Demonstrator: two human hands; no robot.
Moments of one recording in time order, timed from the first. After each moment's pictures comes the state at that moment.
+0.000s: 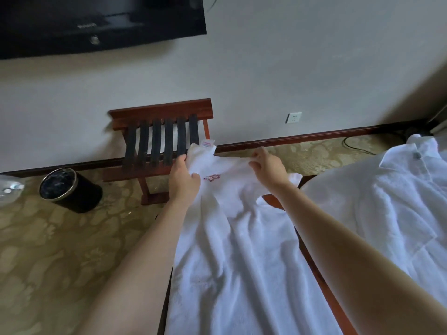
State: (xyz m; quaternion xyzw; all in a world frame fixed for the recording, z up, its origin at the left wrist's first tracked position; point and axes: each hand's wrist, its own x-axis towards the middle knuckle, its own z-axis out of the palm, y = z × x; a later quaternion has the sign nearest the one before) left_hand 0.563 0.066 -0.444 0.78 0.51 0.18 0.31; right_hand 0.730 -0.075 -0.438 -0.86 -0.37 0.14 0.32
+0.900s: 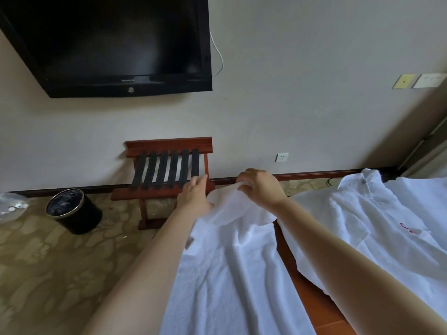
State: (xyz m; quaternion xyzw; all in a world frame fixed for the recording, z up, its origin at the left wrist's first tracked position) left_hand 0.521 -0.019 -0.362 0.89 0.41 -0.01 0.19; right_hand 0.662 -0.160 -0.320 -0.78 -0.58 0.00 0.25
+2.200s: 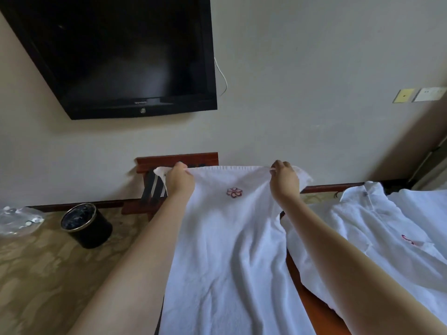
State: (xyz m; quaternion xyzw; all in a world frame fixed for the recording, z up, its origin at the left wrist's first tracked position) left_hand 0.519 0.010 -0.284 0.76 0.54 0.27 0.25; right_hand 0.706 -0.158 -0.301 -0.89 -0.31 -0.03 0.34
